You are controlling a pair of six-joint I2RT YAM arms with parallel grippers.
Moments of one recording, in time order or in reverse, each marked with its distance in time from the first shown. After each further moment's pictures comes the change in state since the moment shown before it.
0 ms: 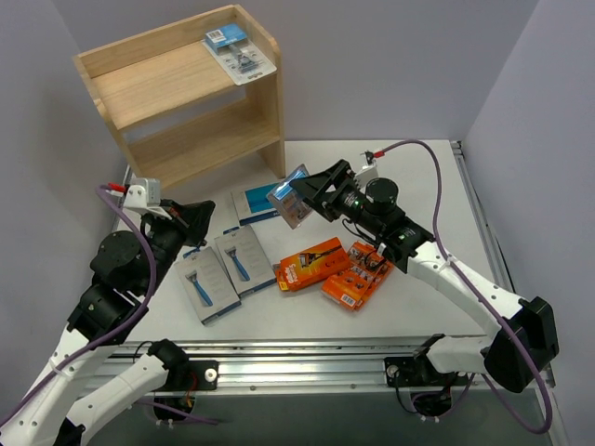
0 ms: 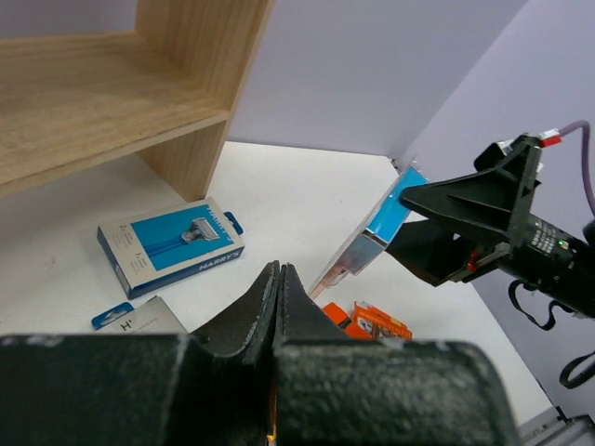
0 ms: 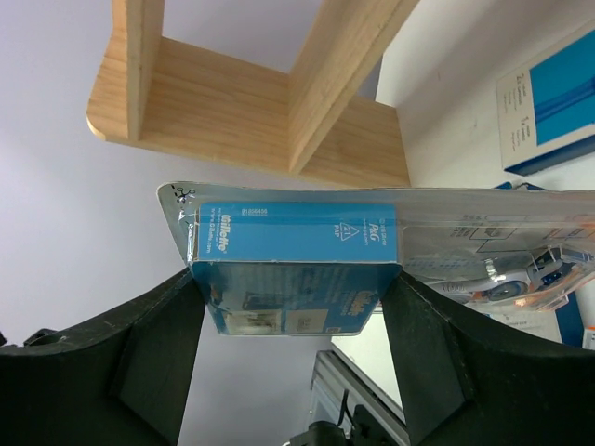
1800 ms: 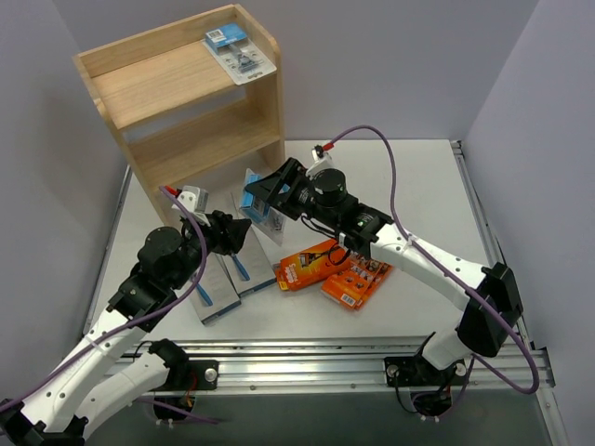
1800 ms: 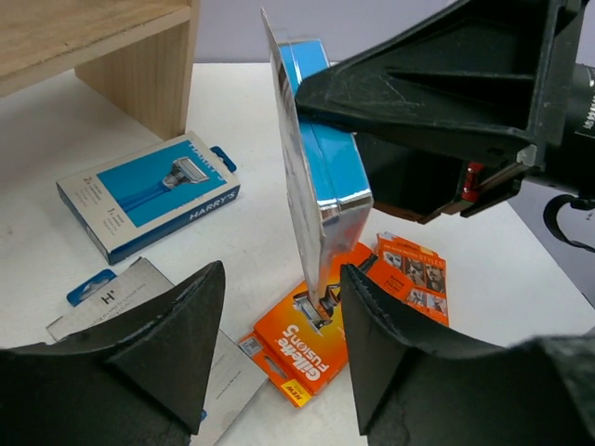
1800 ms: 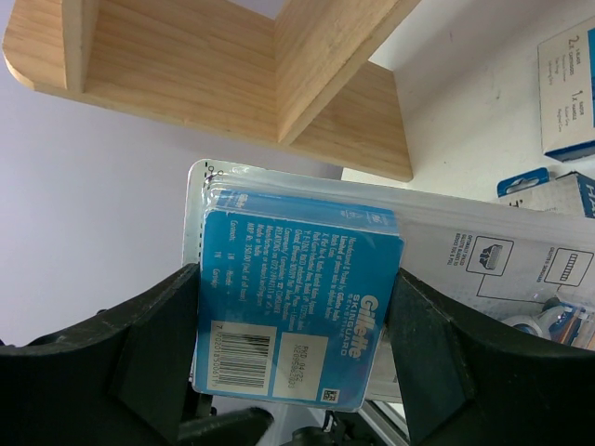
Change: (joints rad) left arm 0.003 0.074 -0.230 0.171 0.161 0.067; right arm 0.202 0.254 0.282 -0.129 0.131 -0.087
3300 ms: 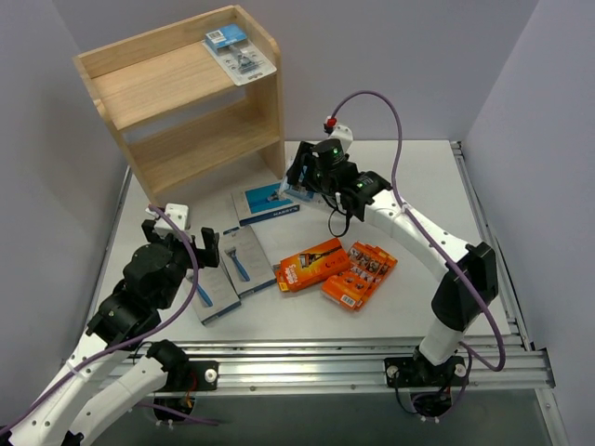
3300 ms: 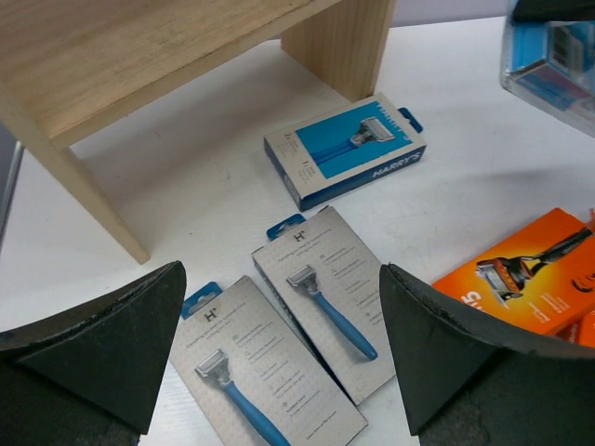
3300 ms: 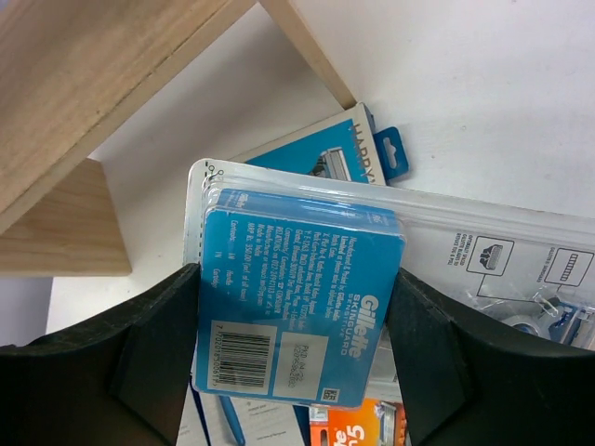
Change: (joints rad) left arm 0.001 -0.146 -0.003 -0.275 -0.350 0.246; right arm -0.152 0.195 0.303 -0.456 0.291 -0.442
